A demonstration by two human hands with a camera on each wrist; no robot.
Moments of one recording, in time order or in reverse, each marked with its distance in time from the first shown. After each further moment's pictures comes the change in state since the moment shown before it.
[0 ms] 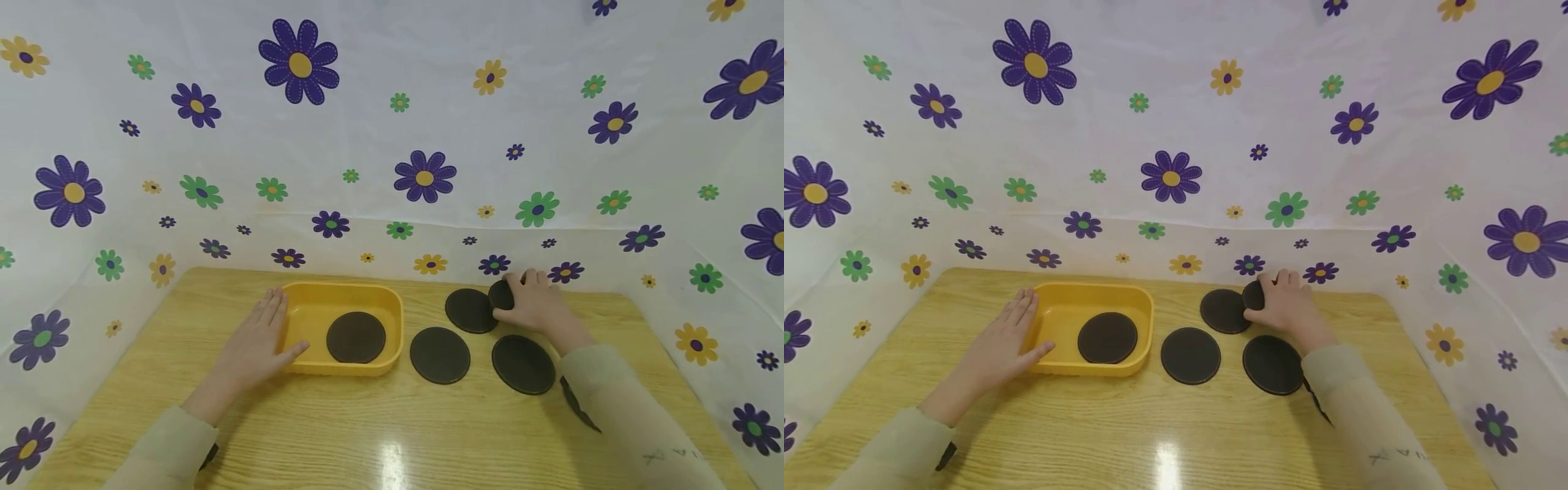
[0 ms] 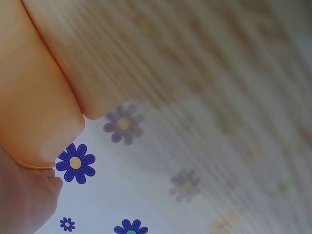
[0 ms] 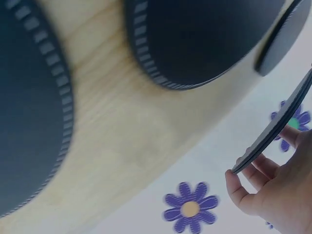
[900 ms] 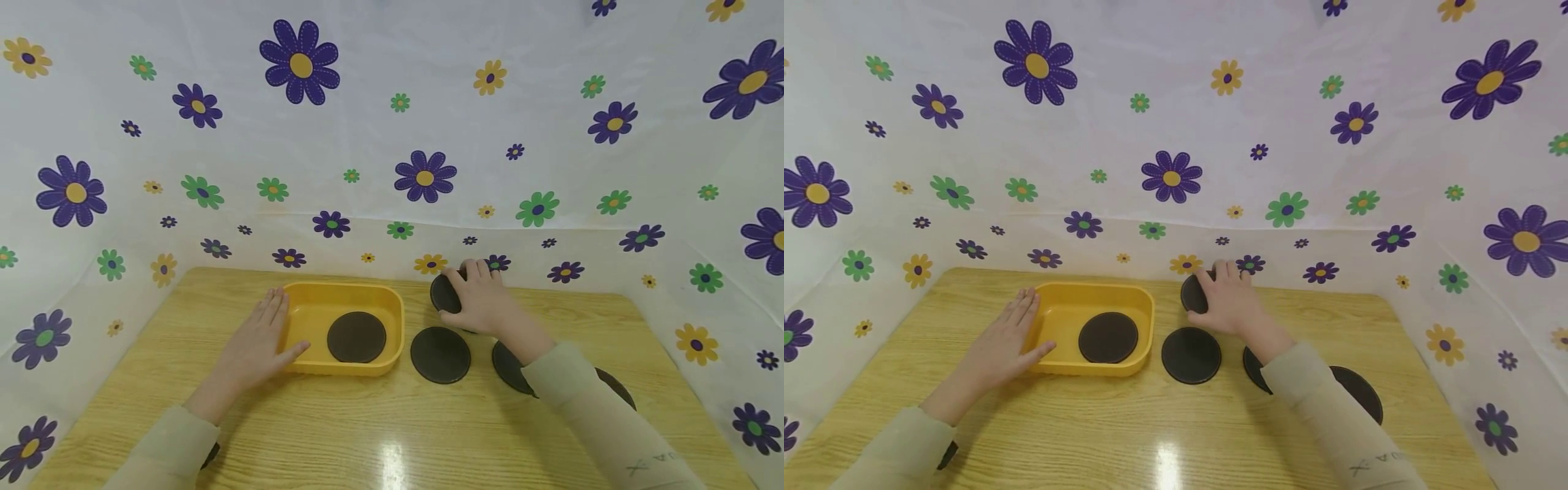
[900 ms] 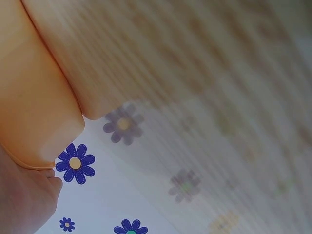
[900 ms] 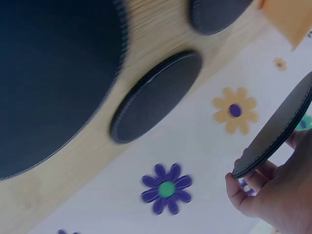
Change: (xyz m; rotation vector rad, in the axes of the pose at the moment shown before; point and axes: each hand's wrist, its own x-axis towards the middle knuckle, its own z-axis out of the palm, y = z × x) left_hand -0.002 0.003 -0.002 -0.003 0.021 0.012; right_hand -0.003 -0.101 -0.029 -0.006 0.118 -0.247
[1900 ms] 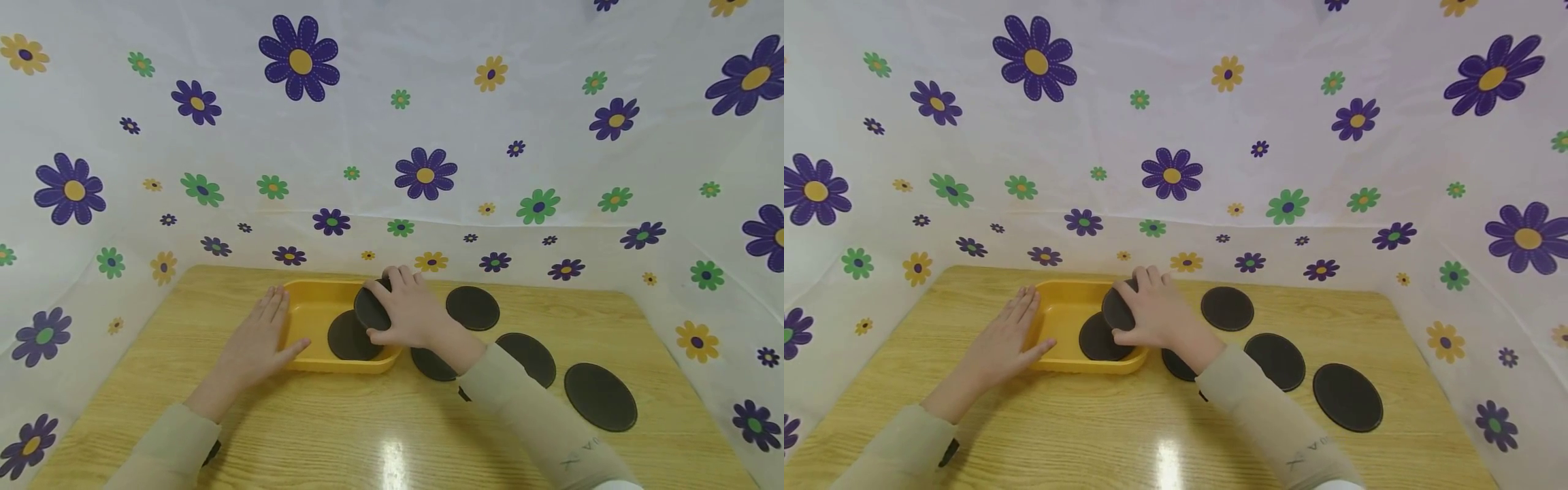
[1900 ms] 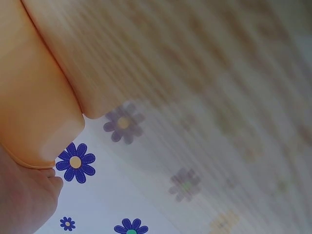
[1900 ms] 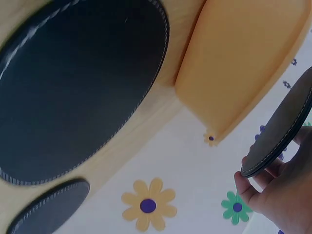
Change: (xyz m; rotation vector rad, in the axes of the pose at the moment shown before) left_hand 0.002 -0.003 0.004 0.002 -0.012 -0.009; right_hand 0.032 -0.105 0.010 0.034 0.020 -0.244
